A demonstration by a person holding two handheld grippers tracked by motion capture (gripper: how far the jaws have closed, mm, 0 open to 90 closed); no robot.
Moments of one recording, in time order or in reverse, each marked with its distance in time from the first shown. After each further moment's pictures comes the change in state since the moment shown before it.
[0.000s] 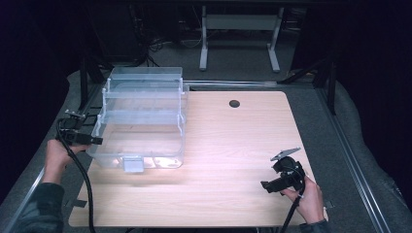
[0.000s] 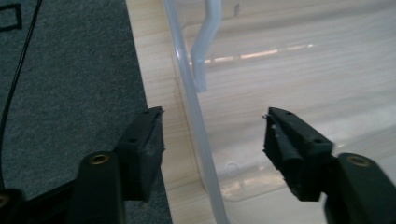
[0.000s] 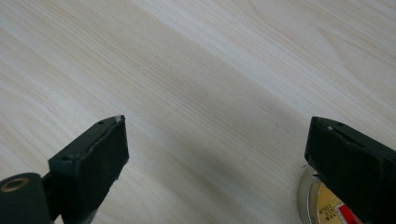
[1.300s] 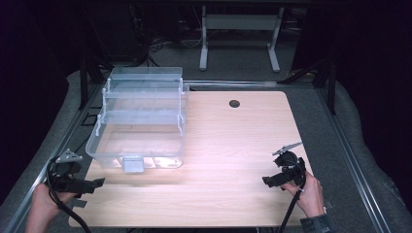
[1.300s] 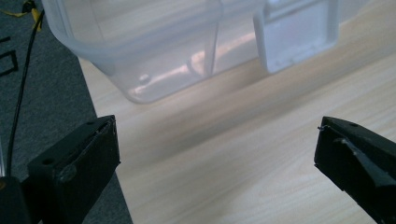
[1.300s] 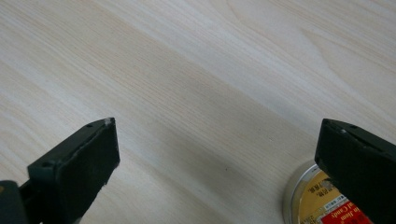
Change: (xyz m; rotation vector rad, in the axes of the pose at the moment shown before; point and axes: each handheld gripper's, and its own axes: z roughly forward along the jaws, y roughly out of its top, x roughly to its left) left arm -0.075 -0.109 -0.063 -0.109 -0.019 0.235; right arm -0.016 0.008 0.006 0.023 -0.007 0.047
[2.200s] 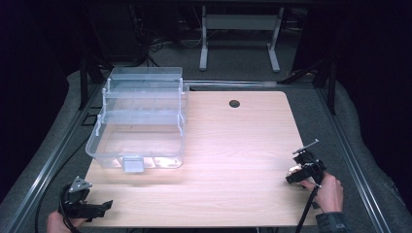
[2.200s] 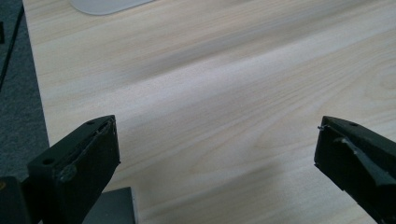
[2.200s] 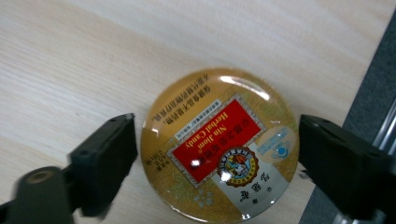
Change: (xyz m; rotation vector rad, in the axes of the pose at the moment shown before) left arm -0.027 -0.078 0.043 0.010 0.018 -0.050; right arm -0.071 -0.029 0.014 0.182 -0.090 0.148
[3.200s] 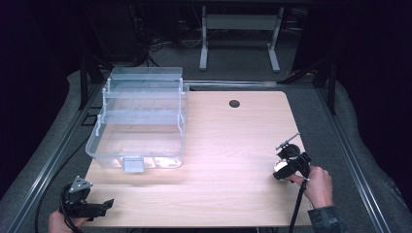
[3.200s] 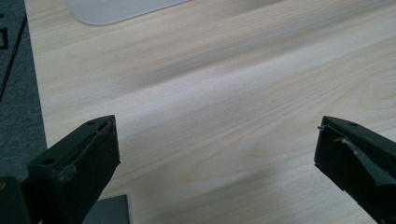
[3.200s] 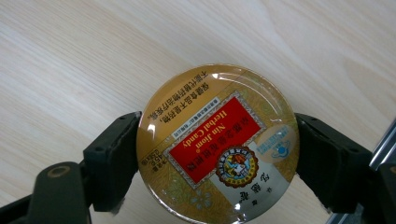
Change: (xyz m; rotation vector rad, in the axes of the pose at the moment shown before) left arm -0.003 0.001 0.001 -0.030 0.011 -0.004; right arm 0.046 0.033 -0.023 0.011 -0.005 -0.173
